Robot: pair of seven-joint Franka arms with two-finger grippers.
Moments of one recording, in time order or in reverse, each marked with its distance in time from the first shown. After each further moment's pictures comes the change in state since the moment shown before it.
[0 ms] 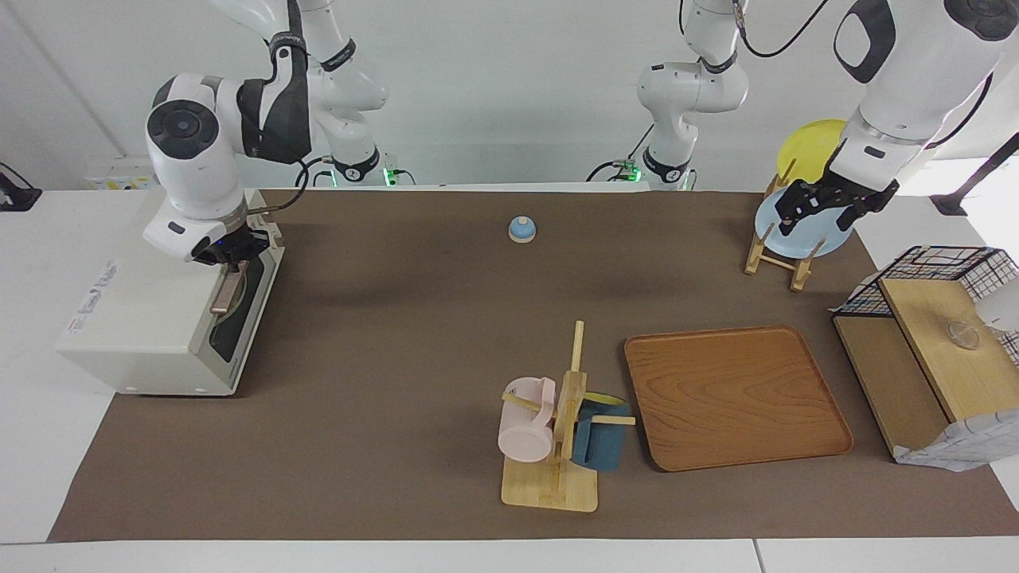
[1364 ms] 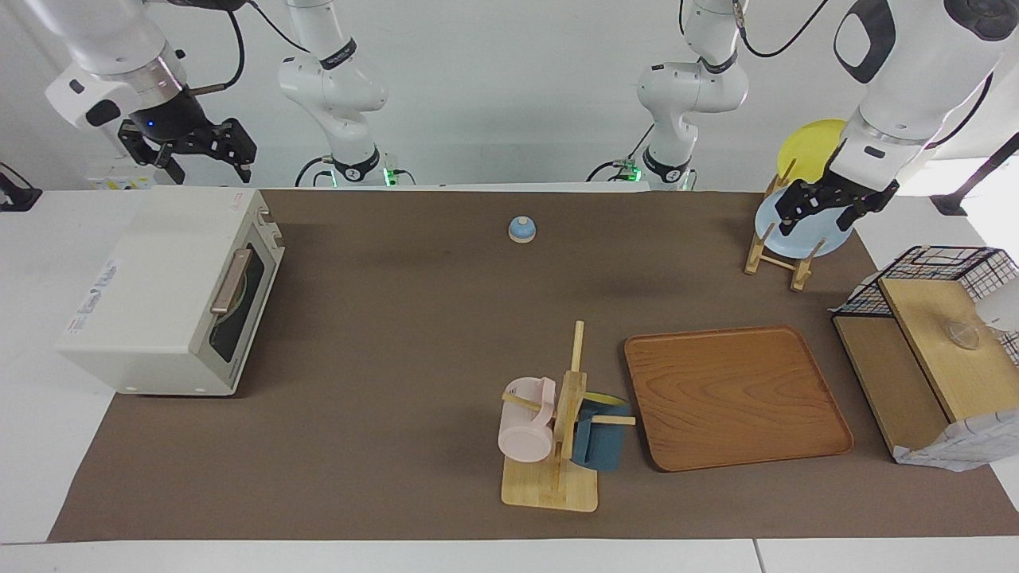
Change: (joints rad) left arm 0.000 0.000 0.000 0.000 0.000 0.000 0.000; right arm -0.045 -0.060 -0.002 0.412 0.269 -0.419 0.137
